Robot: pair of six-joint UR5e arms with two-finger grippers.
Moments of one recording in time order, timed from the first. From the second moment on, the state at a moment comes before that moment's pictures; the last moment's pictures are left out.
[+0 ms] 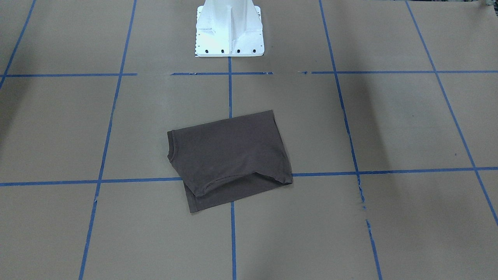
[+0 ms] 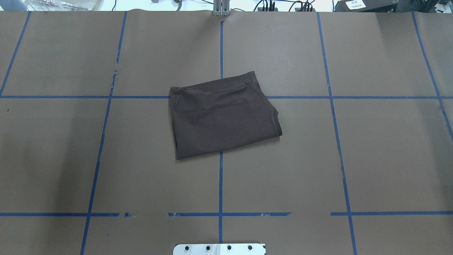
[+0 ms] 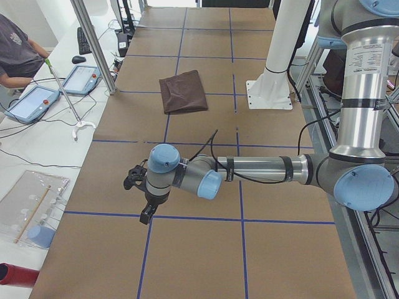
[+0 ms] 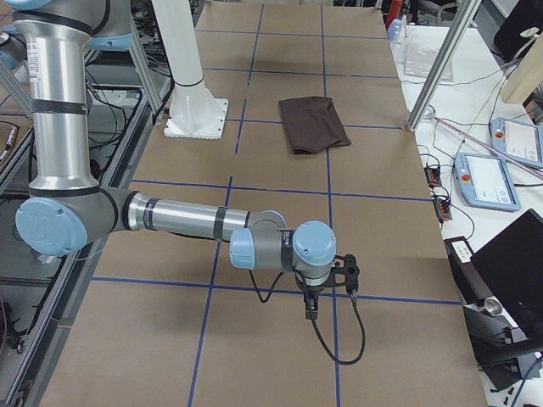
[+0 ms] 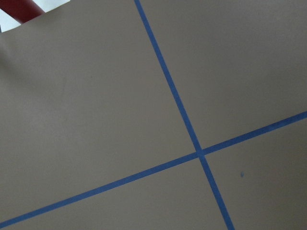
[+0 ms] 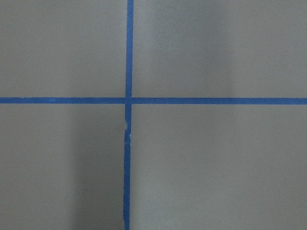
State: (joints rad) left arm -1.55 -1.57 -1.53 -1.94 -2.23 0.11; right arm 1.65 -1.63 1.56 -1.46 2.39 -0.02
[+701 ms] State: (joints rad) left arm -1.55 -1.56 -1.65 -1.69 -2.24 0.11; right arm 1.65 -1.63 1.77 -1.74 2.40 -0.02
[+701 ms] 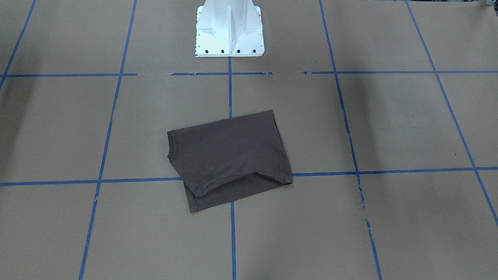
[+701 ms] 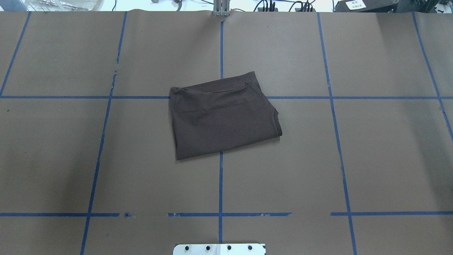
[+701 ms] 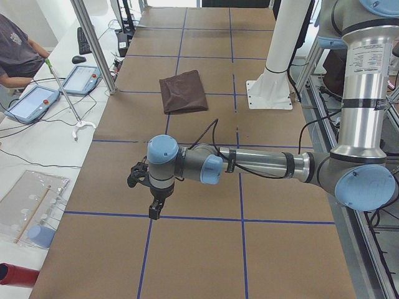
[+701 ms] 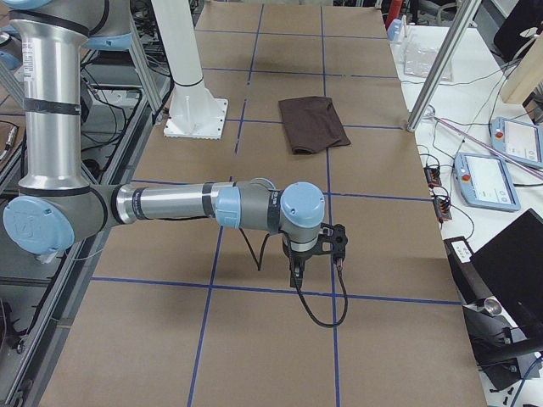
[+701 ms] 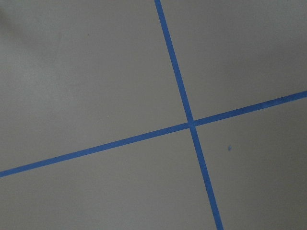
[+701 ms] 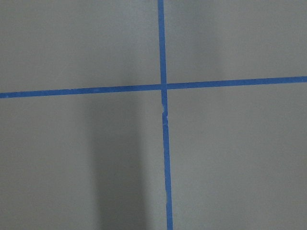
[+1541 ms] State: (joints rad) left arm -1.55 -1.56 -1.65 -1.68 -2.24 0.12; right arm 1.63 -1.64 1.59 -1.54 2.38 0.03
